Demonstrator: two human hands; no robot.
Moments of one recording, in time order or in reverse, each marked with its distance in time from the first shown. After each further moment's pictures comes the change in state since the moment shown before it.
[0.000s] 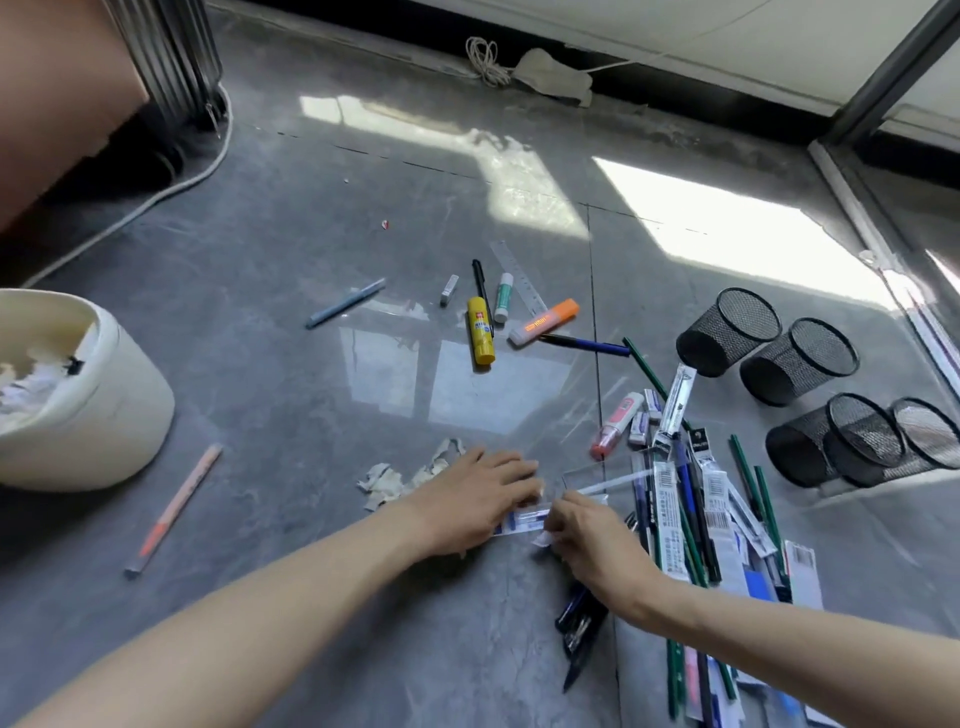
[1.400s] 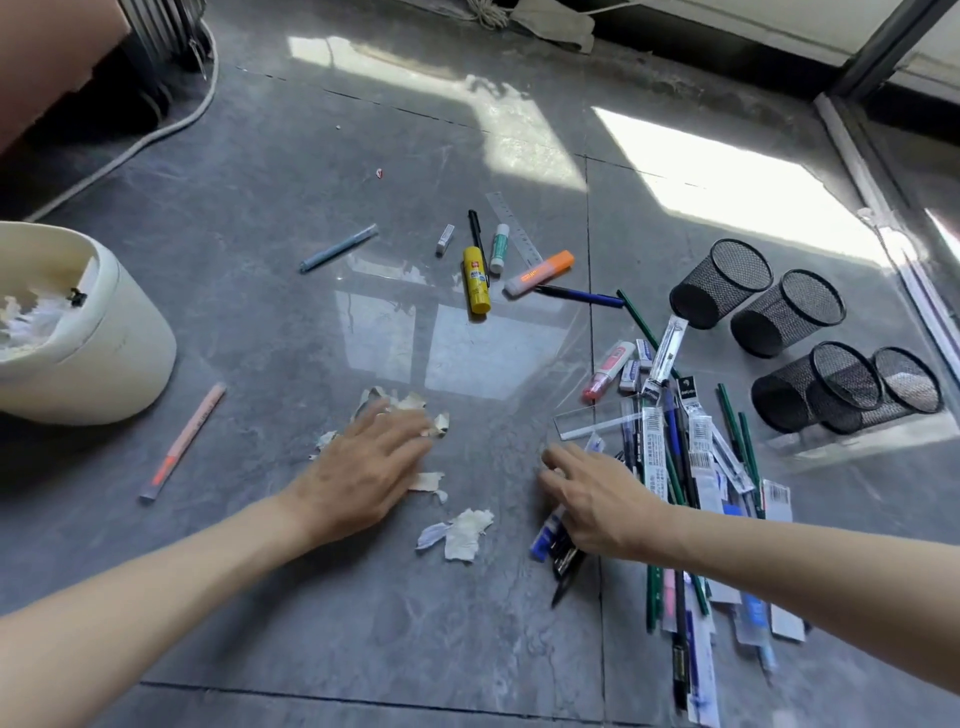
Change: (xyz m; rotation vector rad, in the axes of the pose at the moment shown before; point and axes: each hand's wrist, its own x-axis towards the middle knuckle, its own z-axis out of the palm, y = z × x) left_hand -0.106 -0.019 0.008 0.185 0.438 -0.037; right_hand -0.017 -0.004 -0.018 -0.573 -0.163 -0.372
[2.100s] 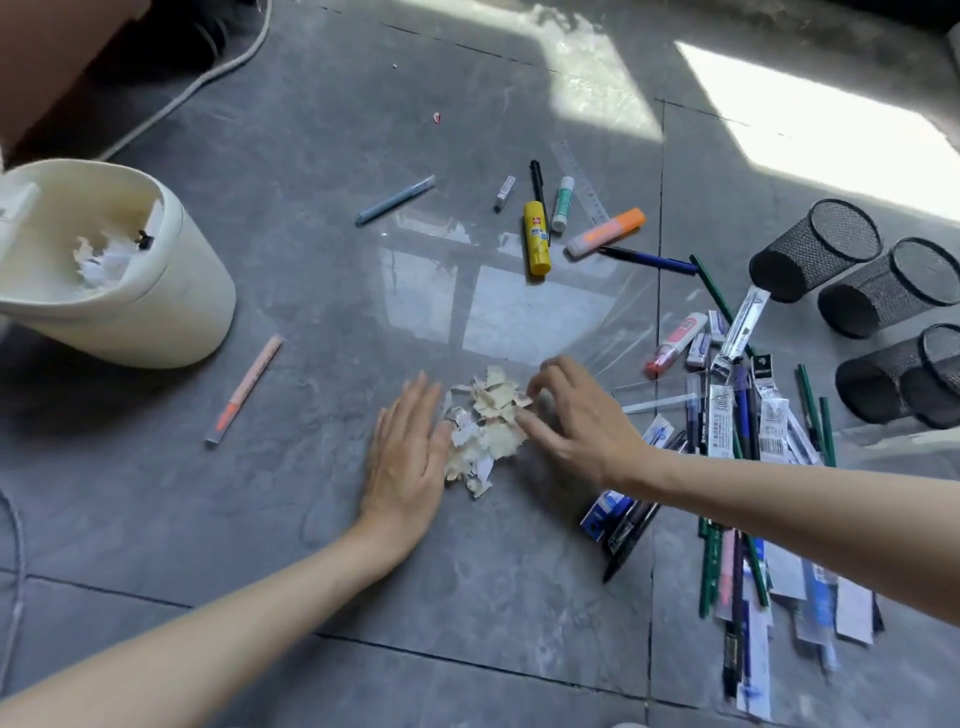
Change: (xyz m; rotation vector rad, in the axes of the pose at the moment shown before) left_hand -0.016 0.054 0.002 -0.499 0.067 -0.918; right_hand 0.071 -0.023 0.000 0.471 0.273 0.158
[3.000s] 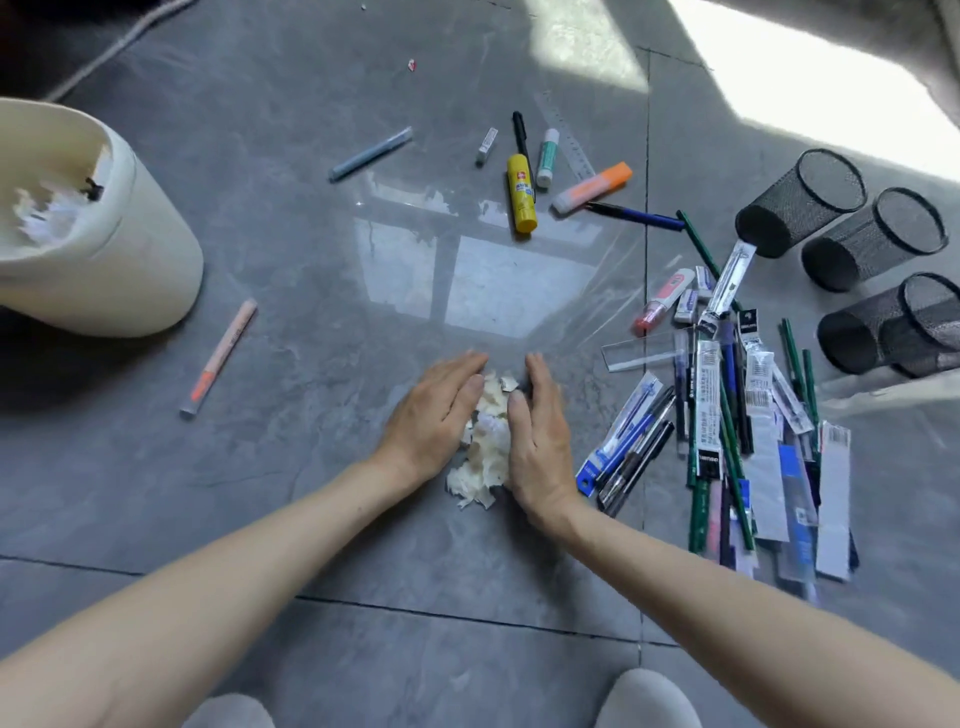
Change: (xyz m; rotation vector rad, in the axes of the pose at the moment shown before) left_hand 0.021 0.012 0.012 -0.188 -0.230 0.132; right_hand -0.036 -0.071 0.056 0.647 0.325 0.526
